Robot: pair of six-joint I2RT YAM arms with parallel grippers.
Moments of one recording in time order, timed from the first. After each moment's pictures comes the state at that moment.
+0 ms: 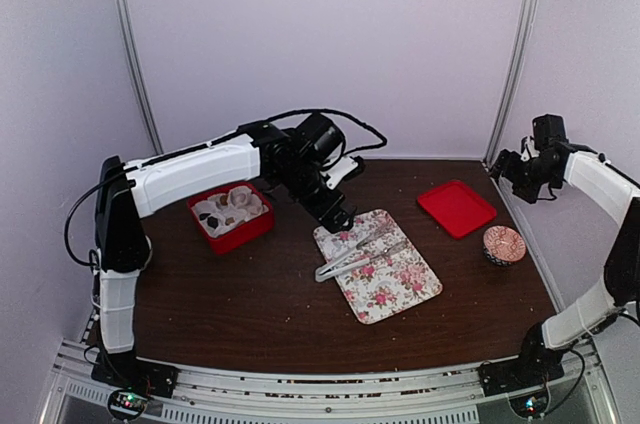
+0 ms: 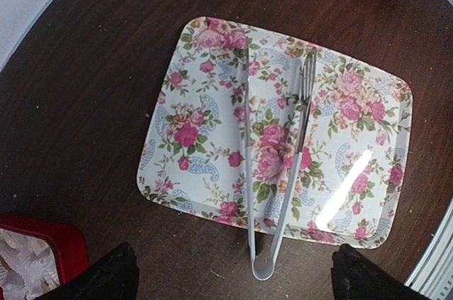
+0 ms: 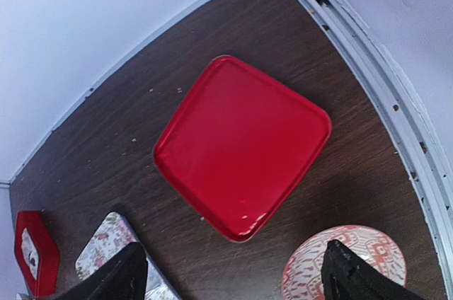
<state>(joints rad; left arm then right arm) -0.92 2.09 1.99 -0.91 0.04 0.00 -0.11 1.40 1.17 -0.57 -0.16 0.47</state>
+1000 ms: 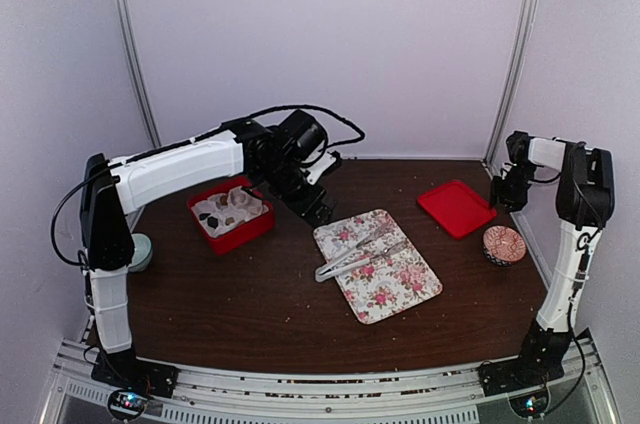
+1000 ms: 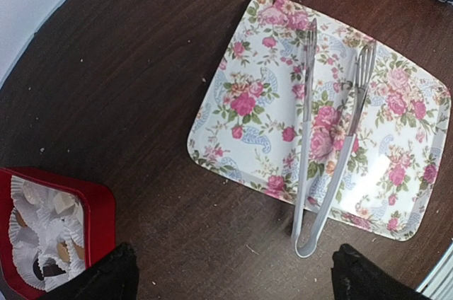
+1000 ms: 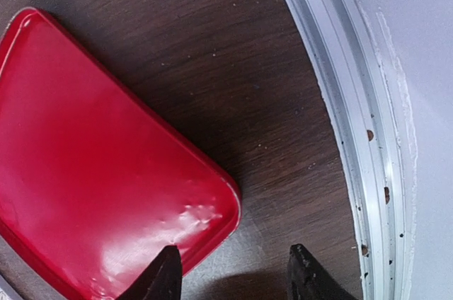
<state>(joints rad) -0.87 2.00 1.89 -0.92 -0.07 -0.05 -0.20 2.11 1.67 -0.85 -0.01 0.18</state>
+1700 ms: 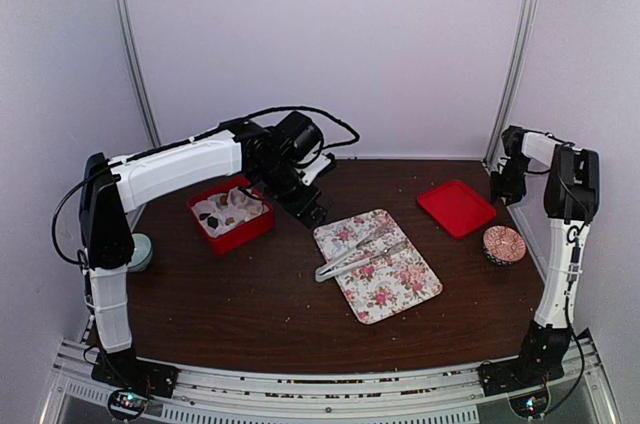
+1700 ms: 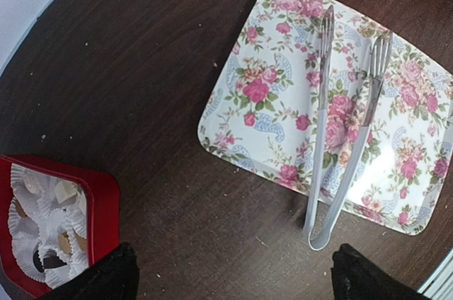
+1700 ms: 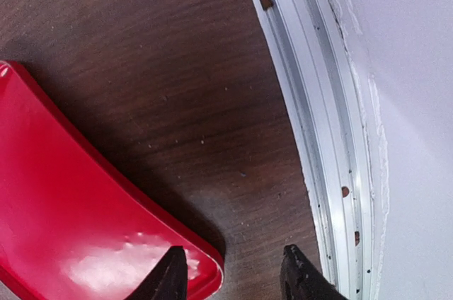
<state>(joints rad) -0.85 2.00 1.88 -0.94 -0.07 -0.05 -0.20 2.28 1.93 -0.96 0.08 0.11</state>
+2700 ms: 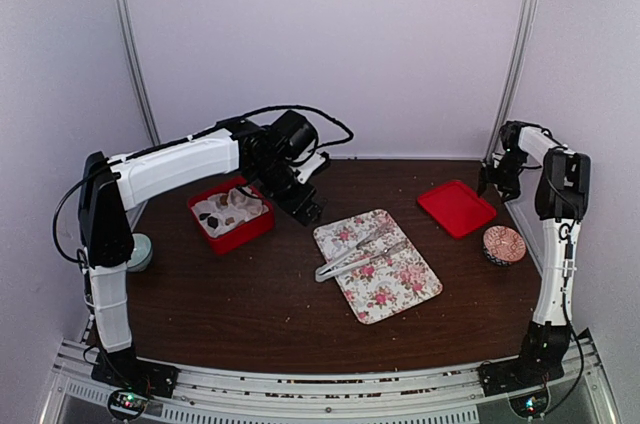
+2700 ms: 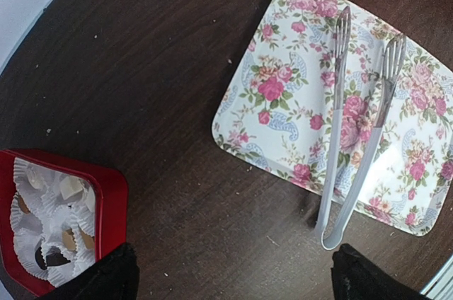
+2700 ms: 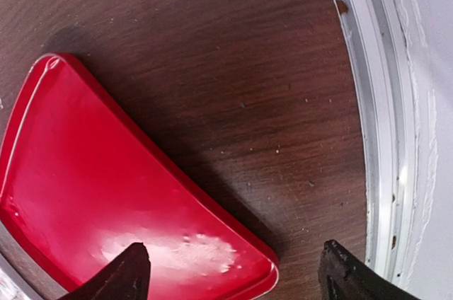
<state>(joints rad) -0.82 2.00 1.87 -0.94 -0.06 -0.04 -0.20 2.42 2.20 -1.15 -0.09 0.10</state>
